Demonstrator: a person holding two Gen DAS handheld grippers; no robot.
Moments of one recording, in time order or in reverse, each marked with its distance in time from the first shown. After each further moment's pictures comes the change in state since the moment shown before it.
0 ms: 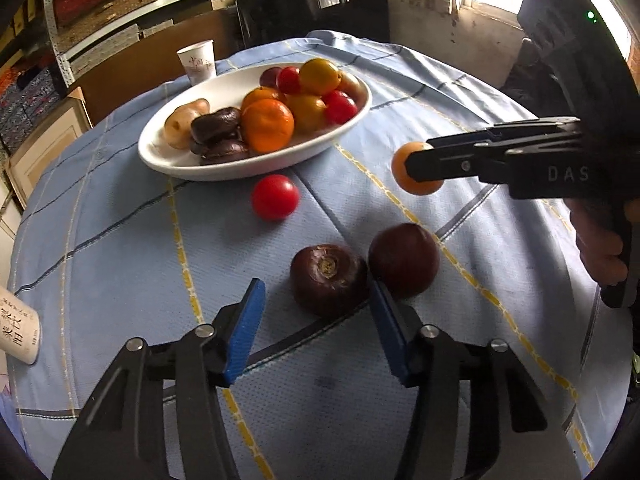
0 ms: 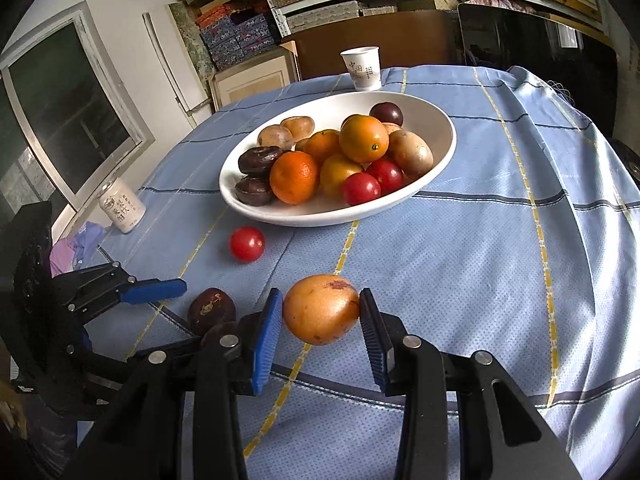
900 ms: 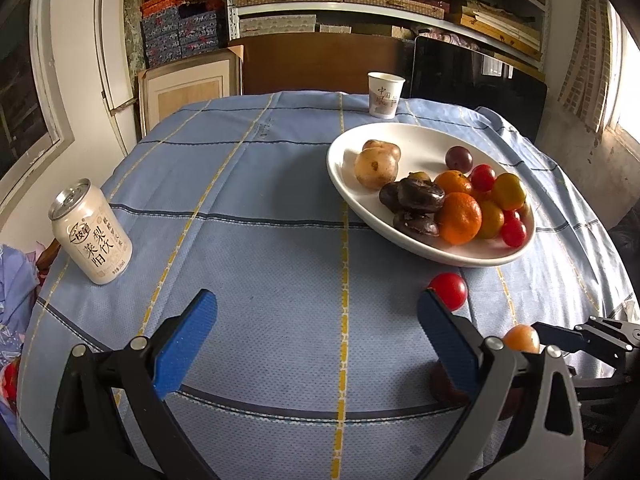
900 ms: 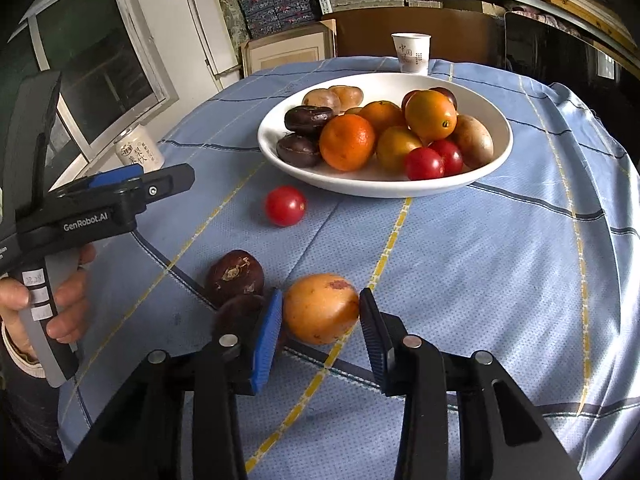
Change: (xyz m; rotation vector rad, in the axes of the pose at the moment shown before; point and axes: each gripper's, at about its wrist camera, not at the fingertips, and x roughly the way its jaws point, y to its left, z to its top) left arm -0.030 0.077 0.013 -0.498 -0.116 0.345; right arm 0.015 0.029 -0.012 -0.143 0.072 0.030
